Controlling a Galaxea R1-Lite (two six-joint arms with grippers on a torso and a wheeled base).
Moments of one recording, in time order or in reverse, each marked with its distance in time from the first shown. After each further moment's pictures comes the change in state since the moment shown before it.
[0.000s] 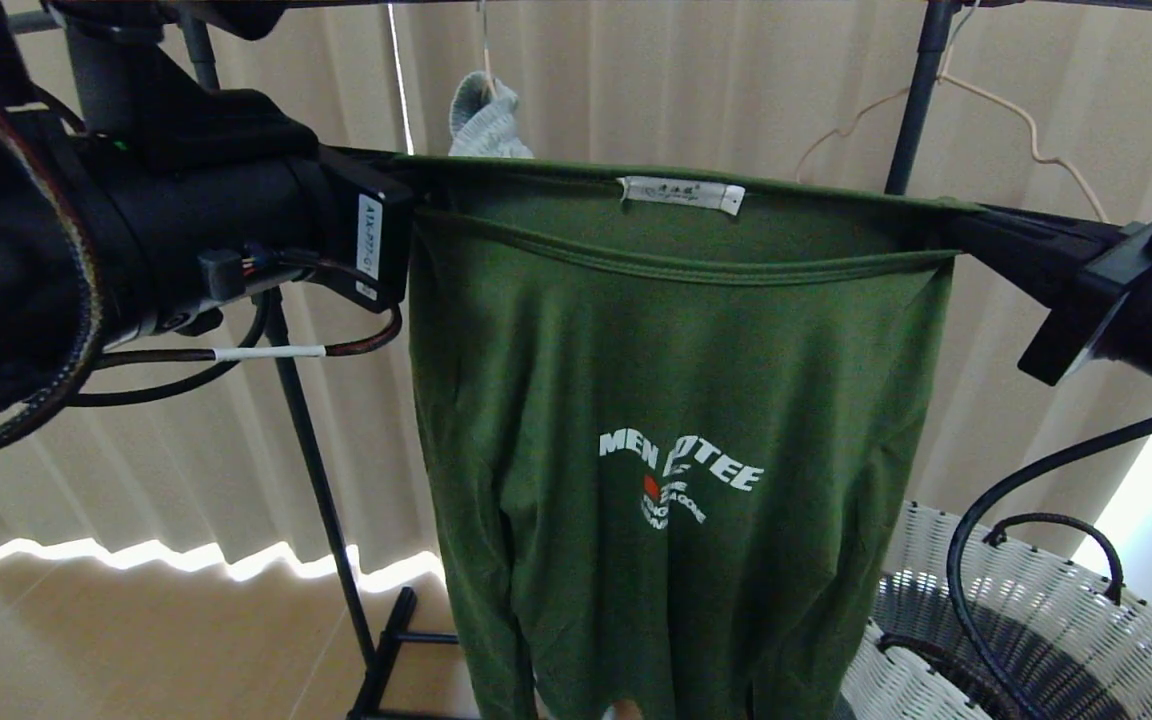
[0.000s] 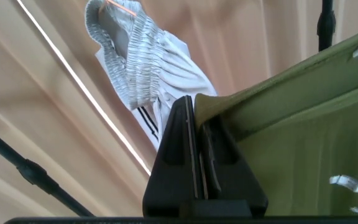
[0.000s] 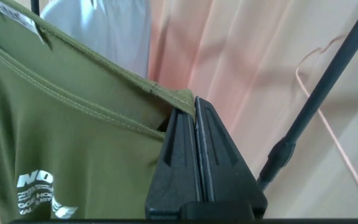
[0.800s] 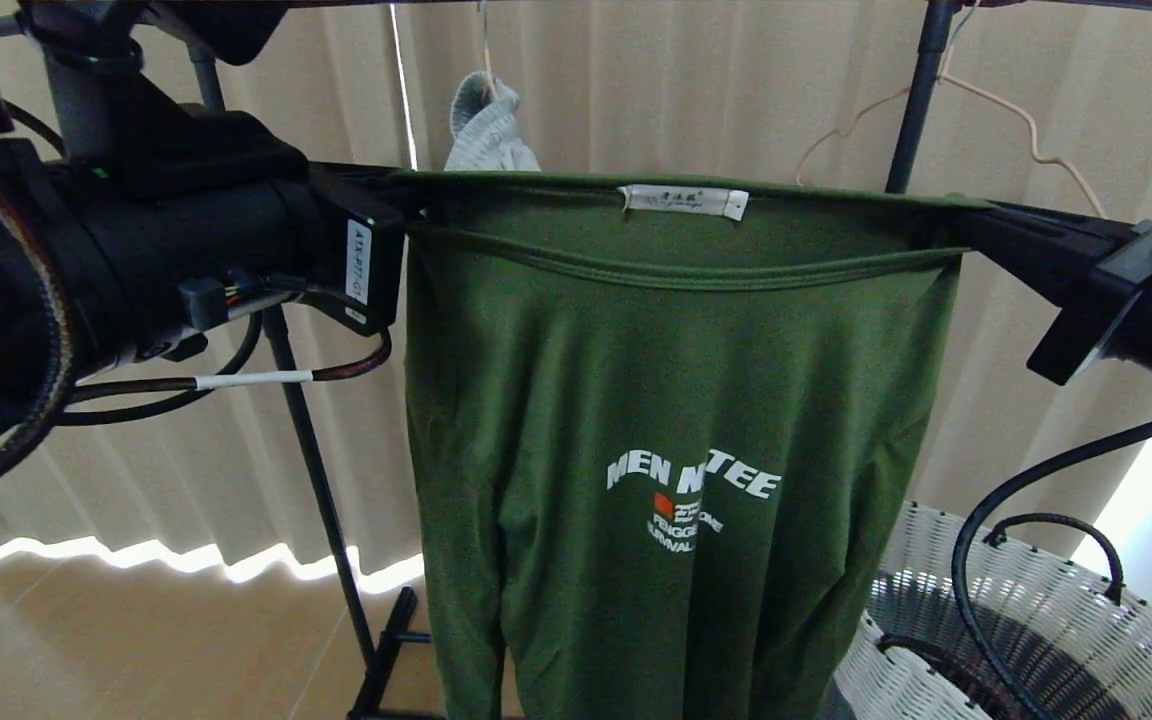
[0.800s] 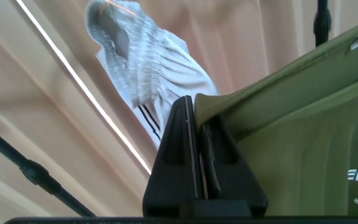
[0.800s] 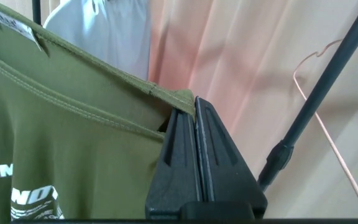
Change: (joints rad) left arm -0.009 -0.026 0.050 -0.018 -0.006 0.013; right arm 0.000 -0.011 0.009 -0.006 0.001 0.000
